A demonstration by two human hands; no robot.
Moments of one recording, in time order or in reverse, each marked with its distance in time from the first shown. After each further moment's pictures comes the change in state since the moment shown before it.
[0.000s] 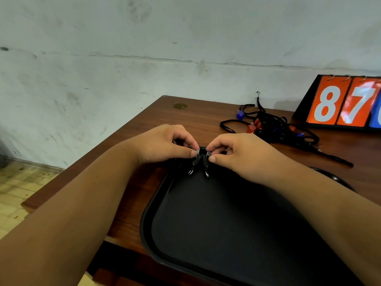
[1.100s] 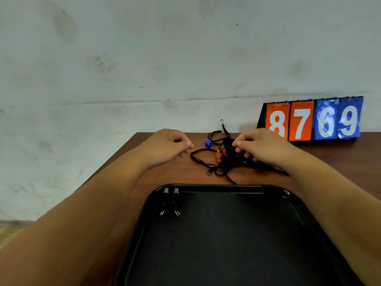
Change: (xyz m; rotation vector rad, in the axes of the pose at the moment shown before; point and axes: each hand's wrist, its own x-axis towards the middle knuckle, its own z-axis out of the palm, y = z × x) left_hand 0.090 0.076 -0.002 0.049 0.155 -0.044; right_hand -0.010 0.075 -0.111 0.184 0.279 0.361
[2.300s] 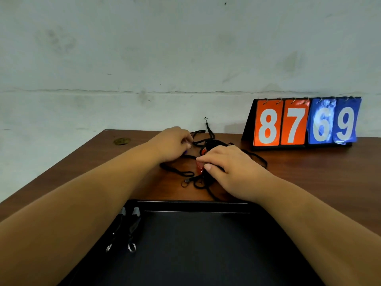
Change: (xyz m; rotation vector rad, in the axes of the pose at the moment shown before) left_hand 0.144 -0.029 0.082 0.396 -0.040 0.121; right_hand 0.025 0.047 0.046 -0.436 -0.131 -0.372
